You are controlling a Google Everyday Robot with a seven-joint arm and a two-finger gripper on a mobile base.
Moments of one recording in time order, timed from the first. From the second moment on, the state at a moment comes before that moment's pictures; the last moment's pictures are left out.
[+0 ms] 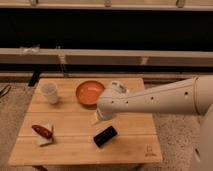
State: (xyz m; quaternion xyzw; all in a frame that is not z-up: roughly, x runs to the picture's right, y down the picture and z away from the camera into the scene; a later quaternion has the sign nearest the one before) arm -0.009 0.160 0.748 -0.25 0.10 0.57 0.78
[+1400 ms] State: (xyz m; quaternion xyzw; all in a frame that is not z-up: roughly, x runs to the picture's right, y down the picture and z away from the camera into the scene) arm -0.008 0.160 0.748 -0.25 0.10 0.57 0.78
